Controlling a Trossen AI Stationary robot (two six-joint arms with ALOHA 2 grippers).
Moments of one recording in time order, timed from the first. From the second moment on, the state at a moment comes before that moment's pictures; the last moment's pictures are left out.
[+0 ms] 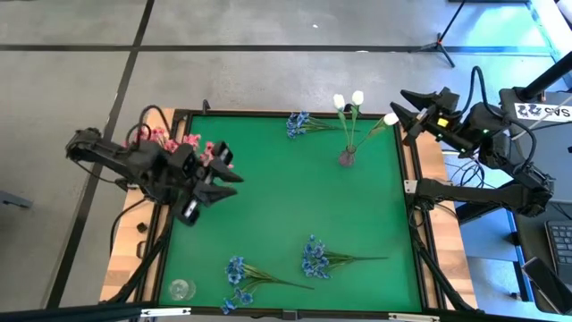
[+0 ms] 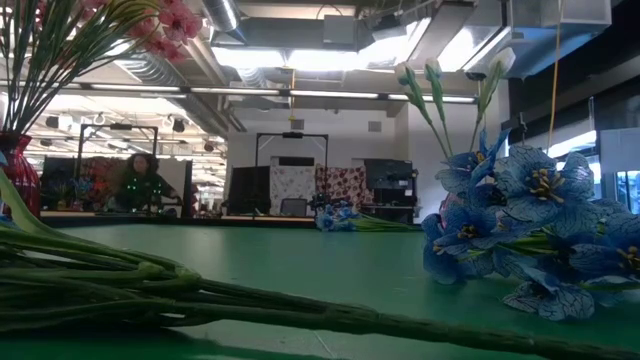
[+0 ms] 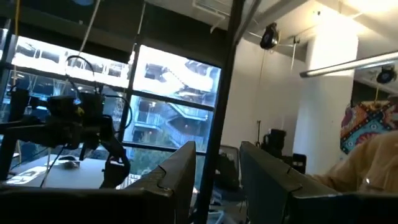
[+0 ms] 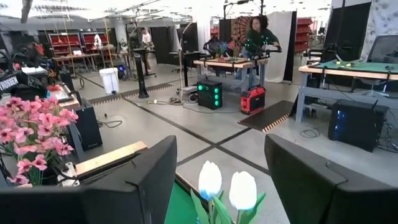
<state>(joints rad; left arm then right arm) -0.35 1.04 1.02 0.45 -0.10 -0.16 -0.35 0.66 1.12 -0.43 0.31 0.05</state>
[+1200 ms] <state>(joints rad) -1.11 0.93 1.02 0.08 -0.44 -0.47 -0.18 0.79 1.12 -0.13 -0.29 0.60</state>
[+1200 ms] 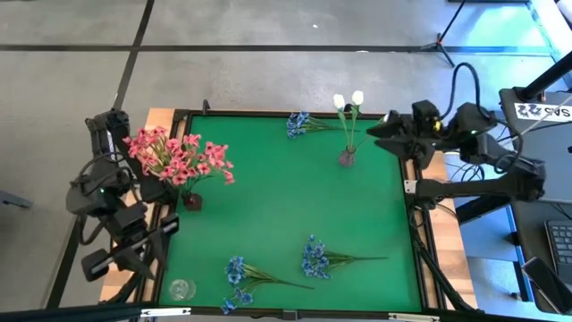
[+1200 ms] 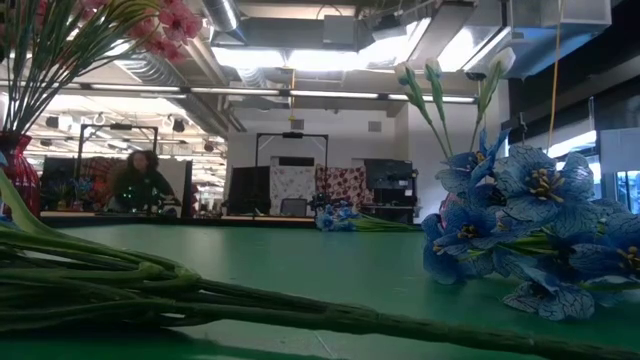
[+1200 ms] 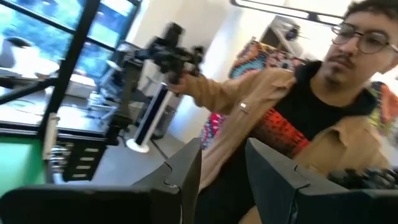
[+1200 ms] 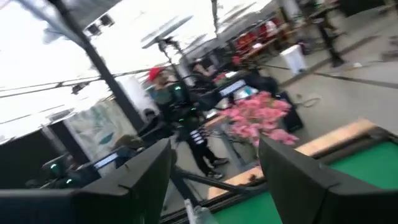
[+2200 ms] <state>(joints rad) -1.09 0.97 1.02 -0.11 -0.97 -0.87 0.90 1.43 1.12 -0.31 0.53 0.69</state>
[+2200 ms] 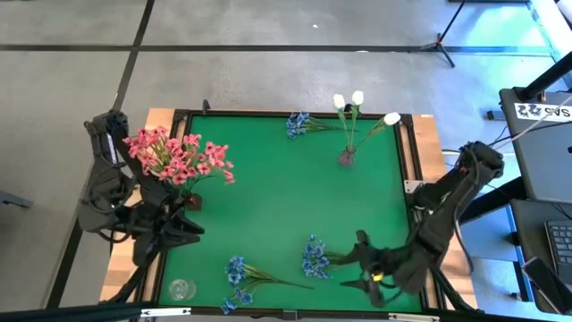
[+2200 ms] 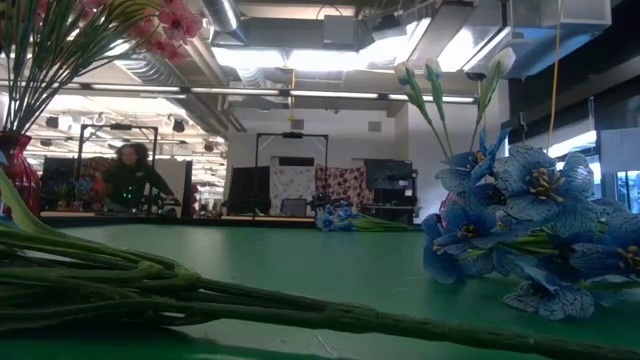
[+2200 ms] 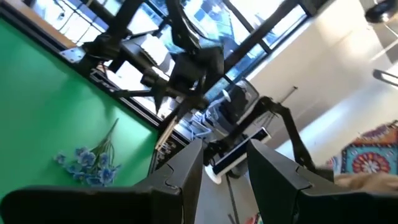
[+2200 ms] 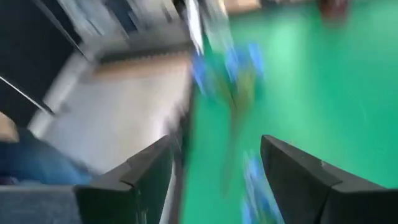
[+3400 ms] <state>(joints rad) -1.01 0.99 1.02 -0.15 -0.82 -0.83 0.48 1.86 1.15 -0.04 0.25 0.41</state>
